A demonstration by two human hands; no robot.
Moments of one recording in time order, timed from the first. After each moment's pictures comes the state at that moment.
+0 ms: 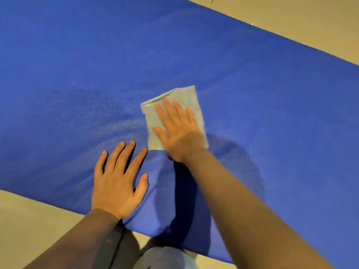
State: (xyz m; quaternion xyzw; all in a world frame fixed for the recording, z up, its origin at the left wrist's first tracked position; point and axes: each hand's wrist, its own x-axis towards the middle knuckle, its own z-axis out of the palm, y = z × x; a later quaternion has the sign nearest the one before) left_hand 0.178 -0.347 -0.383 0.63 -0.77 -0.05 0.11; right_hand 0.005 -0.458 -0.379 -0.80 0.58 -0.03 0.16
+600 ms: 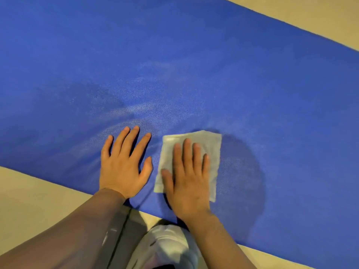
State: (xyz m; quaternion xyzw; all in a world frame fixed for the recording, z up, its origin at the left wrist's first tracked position) left_hand 0.176 -0.346 -0.384 0.63 -0.76 -0.04 0.12; right_hand 0.008 -0.313 -0.378 -0.73 0.67 -0.03 0.14
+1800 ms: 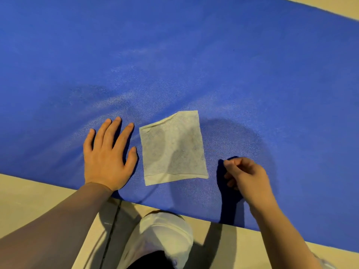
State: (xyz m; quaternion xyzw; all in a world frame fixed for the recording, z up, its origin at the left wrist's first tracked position) left_hand 0.175 -0.346 -0.383 0.64 -0.76 -0.04 0.11; right_hand -0.122 -0.295 -0.323 -0.25 0.79 -0.25 0.50
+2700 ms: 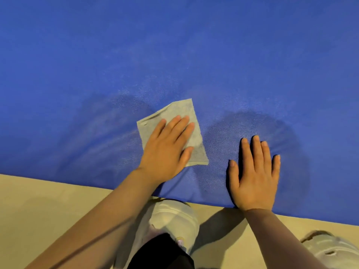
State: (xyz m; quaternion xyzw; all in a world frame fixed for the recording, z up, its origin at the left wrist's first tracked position) left_hand 0.075 -0.344 -0.365 0.42 -0.90 -0.08 0.10; right_hand -0.126 -0.235 -0.382 -0.56 0.82 -0.11 0.03
